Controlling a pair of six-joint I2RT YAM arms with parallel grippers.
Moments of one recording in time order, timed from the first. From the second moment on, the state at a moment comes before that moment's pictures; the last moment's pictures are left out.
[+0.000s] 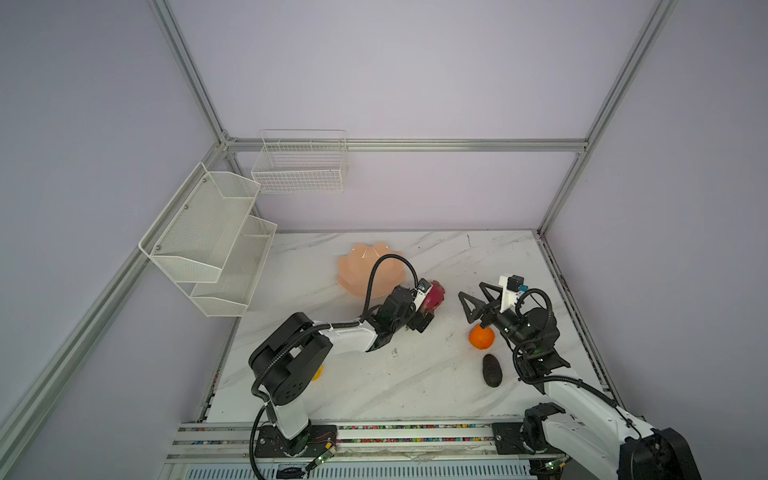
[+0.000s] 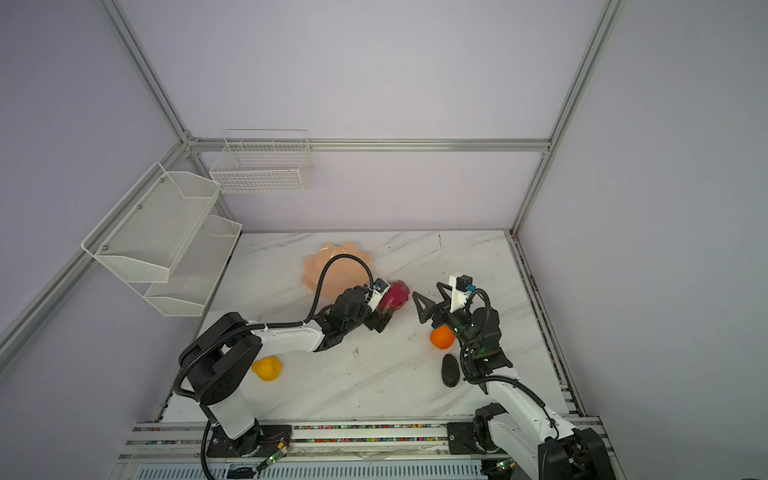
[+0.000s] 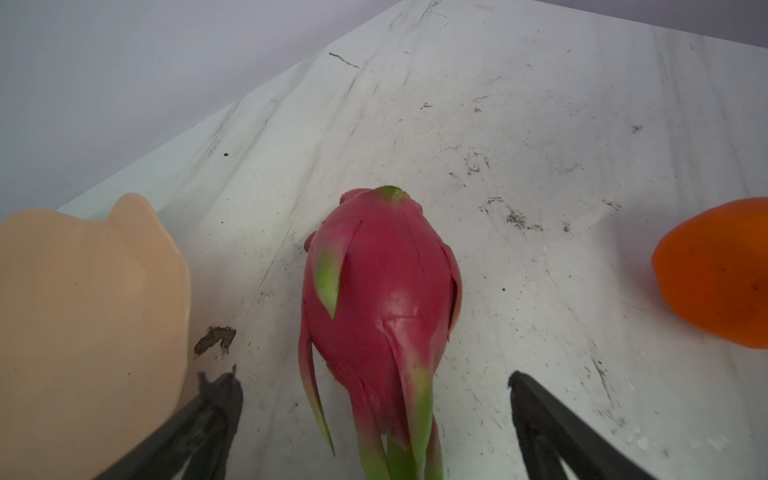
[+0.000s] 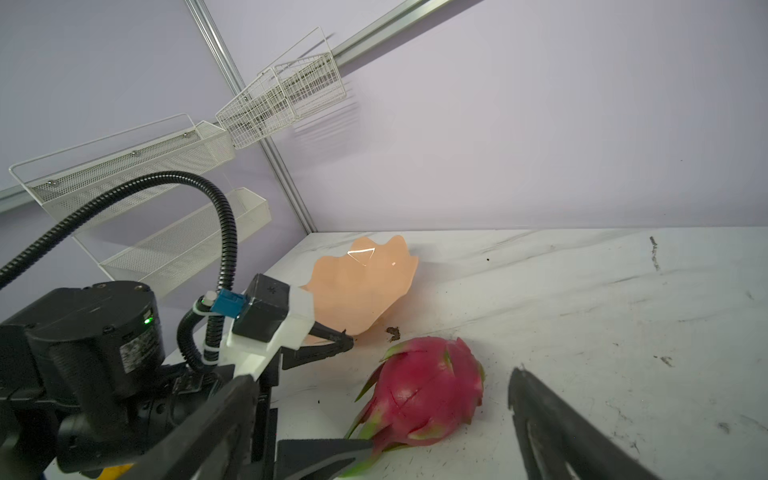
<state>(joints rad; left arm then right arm) -0.78 1.79 0.95 0.35 -0.15 0.11 0.28 0.94 0.32 0.64 -0.39 0.37</state>
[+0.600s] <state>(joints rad) -0.78 2.01 1.19 0.28 -0.18 0.11 0.28 0.98 0.32 0.64 -0.40 0.37</state>
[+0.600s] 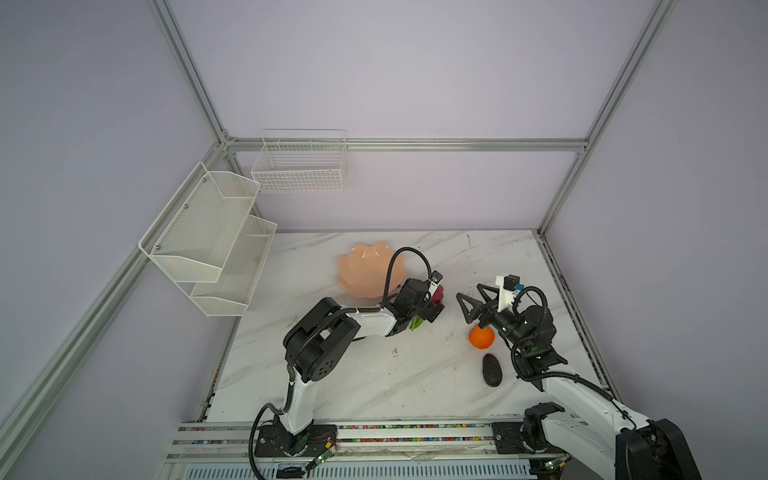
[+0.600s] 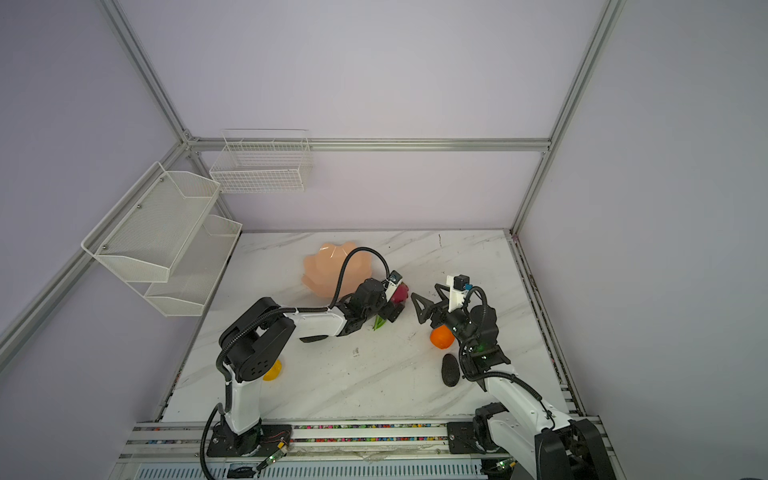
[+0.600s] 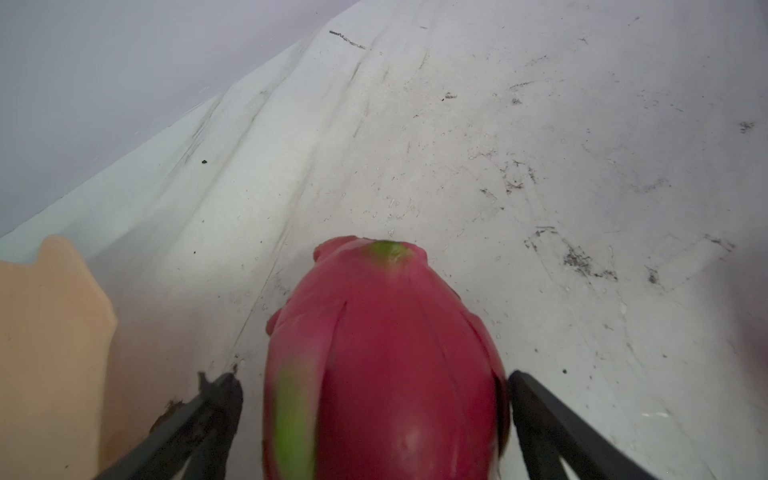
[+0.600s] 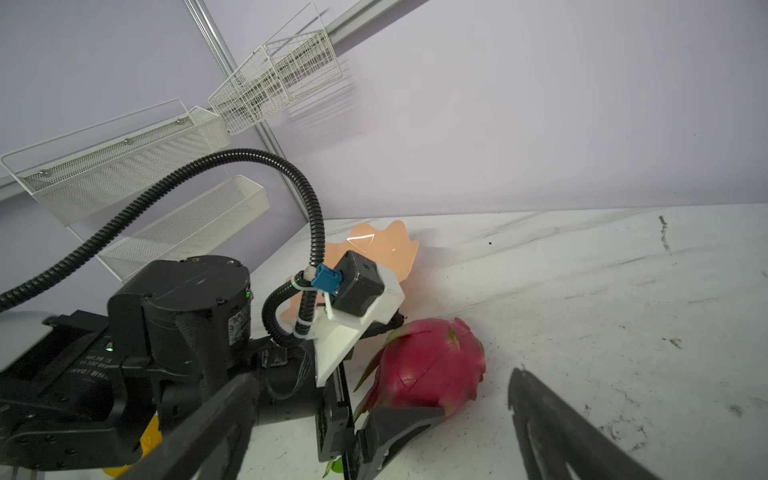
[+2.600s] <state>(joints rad) -0.39 2.01 1.35 -0.07 -0.34 -0.05 0.60 1.22 0.35 0.81 -0.31 0.25</state>
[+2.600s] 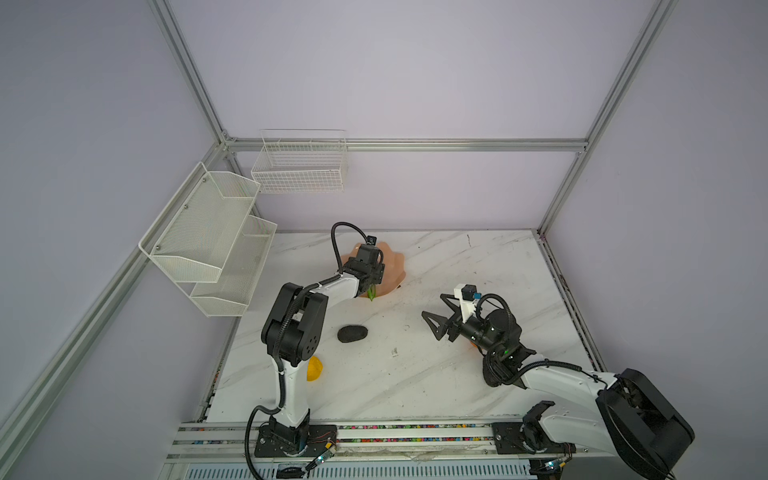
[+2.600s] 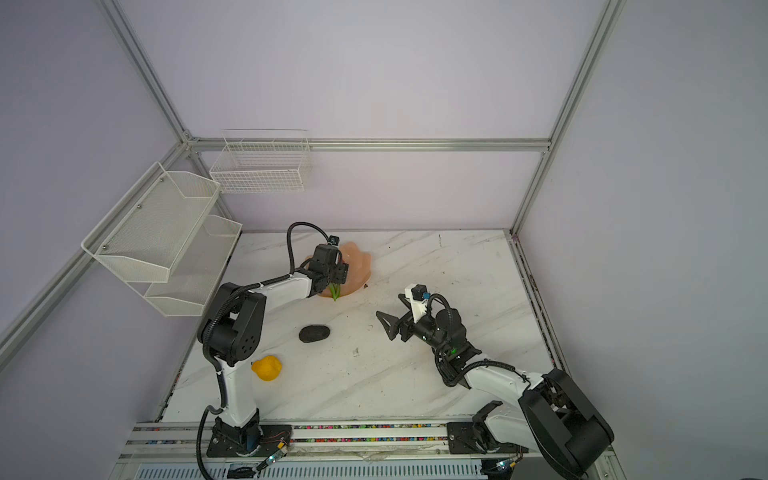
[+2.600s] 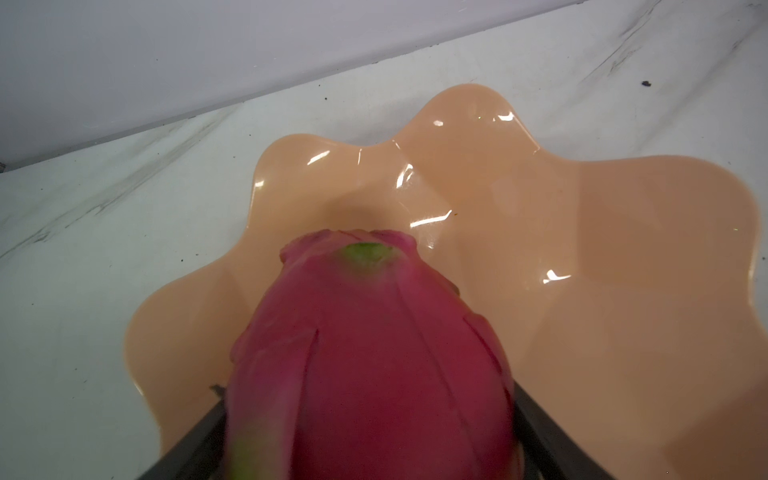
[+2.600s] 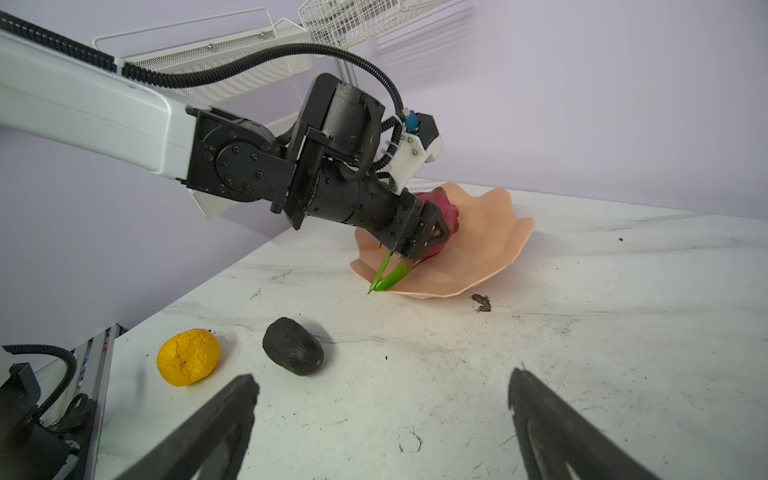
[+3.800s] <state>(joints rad) -0.49 1.13 0.65 -0.24 -0.26 -0.34 0.74 1.27 0.46 0.68 -0.37 0.15</state>
